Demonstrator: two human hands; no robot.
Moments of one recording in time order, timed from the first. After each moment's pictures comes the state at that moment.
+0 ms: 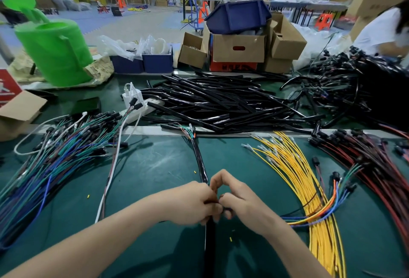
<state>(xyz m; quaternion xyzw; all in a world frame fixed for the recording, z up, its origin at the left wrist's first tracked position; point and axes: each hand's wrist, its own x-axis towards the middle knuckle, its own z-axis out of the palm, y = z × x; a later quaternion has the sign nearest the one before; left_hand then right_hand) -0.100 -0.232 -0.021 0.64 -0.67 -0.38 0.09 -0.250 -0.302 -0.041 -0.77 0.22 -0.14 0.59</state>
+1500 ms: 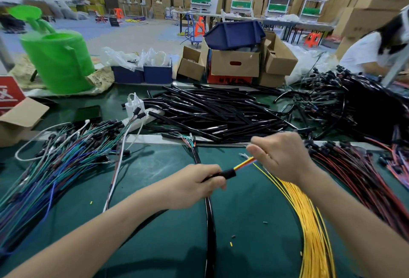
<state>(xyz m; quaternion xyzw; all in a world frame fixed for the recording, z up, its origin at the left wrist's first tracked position) -0.089 -0.227 0.018 0.61 -0.66 -0.34 0.27 -0.268 -0.366 0.047 -0.94 0.24 -0.23 0.00</state>
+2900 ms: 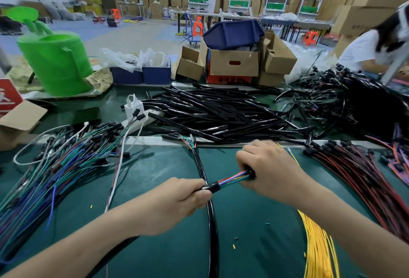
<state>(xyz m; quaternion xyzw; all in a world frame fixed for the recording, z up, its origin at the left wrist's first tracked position) -0.081 -0.187 0.030 0.64 -0.64 -0.34 0.24 -0.255 -0.332 0.048 -0.97 0.20 -0.11 -0.08</state>
